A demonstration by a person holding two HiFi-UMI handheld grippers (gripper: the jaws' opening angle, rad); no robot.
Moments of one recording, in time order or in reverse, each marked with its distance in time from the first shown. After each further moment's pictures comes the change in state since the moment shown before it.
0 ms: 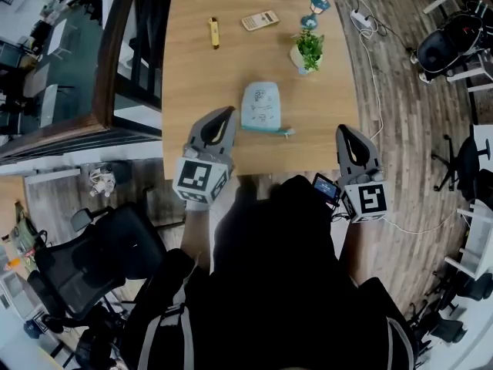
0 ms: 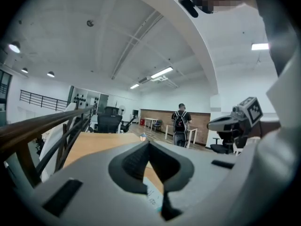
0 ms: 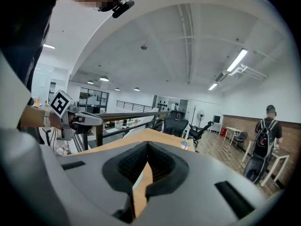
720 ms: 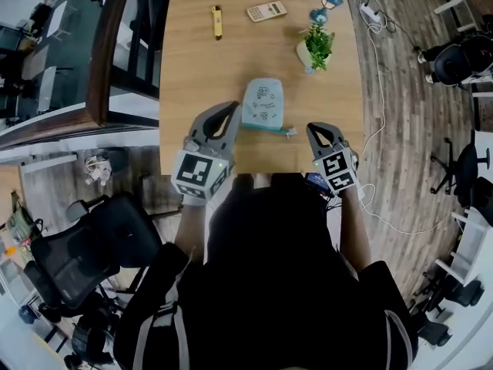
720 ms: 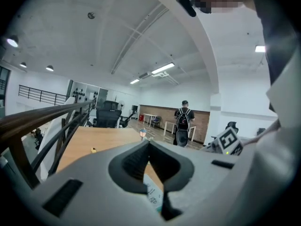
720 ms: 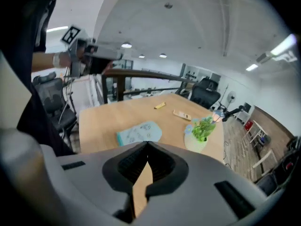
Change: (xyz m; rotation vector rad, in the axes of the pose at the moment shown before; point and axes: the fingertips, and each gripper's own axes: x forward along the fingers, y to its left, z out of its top) left arm 0.028 0.011 -0.023 -0.032 0.088 -0.024; right arm 0.094 0.038 -0.168 -0.193 0.417 0.305
